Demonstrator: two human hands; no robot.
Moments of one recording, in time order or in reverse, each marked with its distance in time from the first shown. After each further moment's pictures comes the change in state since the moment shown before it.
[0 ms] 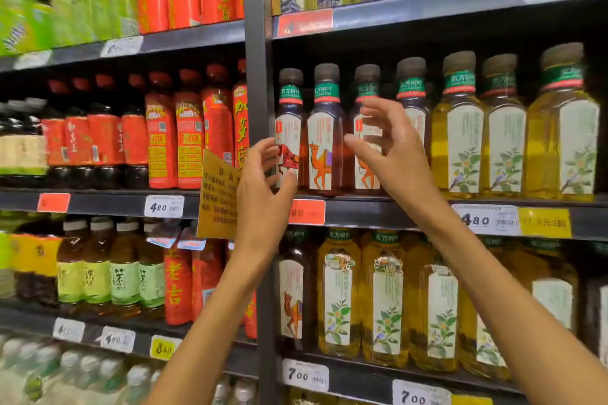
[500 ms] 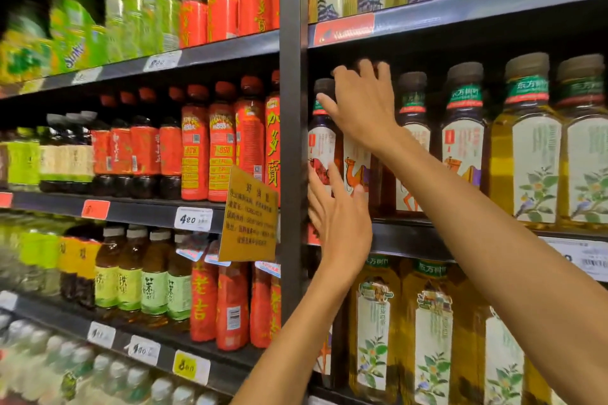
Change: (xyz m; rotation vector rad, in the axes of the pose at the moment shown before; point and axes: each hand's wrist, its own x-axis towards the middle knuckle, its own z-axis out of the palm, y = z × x) left_hand 0.011 -0.035 0.078 0.421 -0.040 -0.203; right_hand 0.128 0.008 0.084 -0.907 0.011 -0.273
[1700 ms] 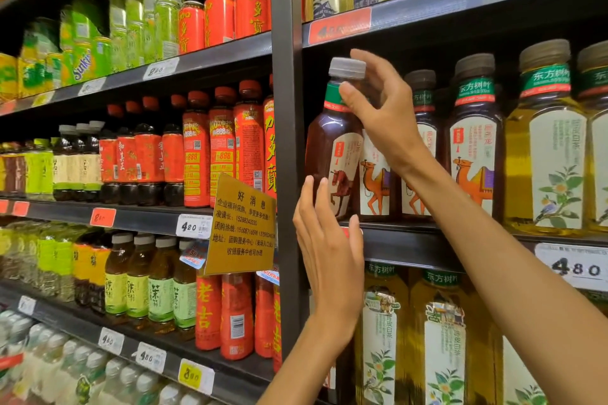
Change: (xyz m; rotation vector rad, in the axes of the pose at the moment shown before) left_hand -0.029 -0.023 0.000 0.111 0.379 0.301; right_hand -0.041 0.017 -0.020 1.240 0.077 0.146
